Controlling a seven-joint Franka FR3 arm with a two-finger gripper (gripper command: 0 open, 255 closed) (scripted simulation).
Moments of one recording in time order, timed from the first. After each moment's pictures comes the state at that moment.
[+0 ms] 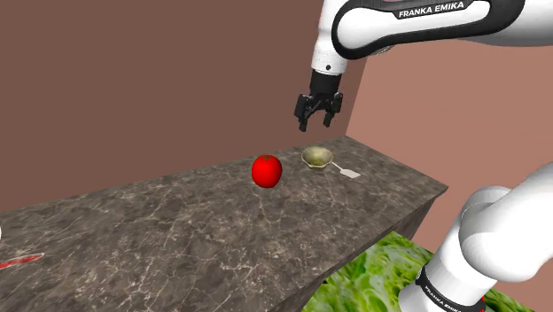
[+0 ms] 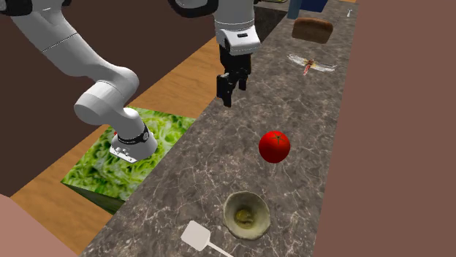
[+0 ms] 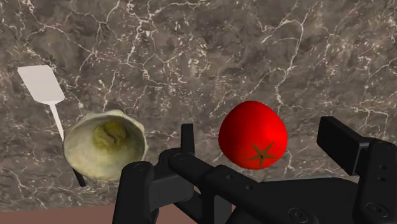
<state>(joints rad) -0.02 -0.38 0.08 -2.16 -0.03 1.83 0.34</state>
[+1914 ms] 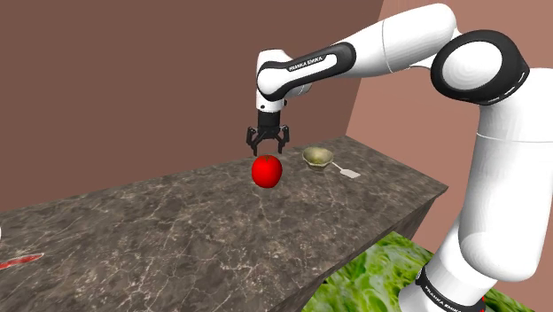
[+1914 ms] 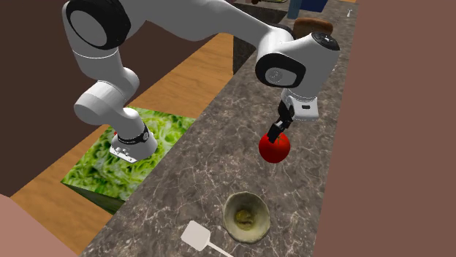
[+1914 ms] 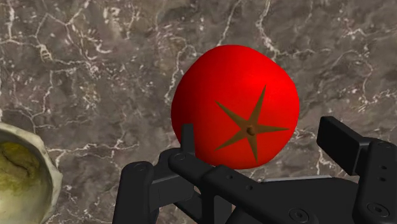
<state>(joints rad) -0.03 0.29 0.10 -1.74 0.00 1.93 0.56</state>
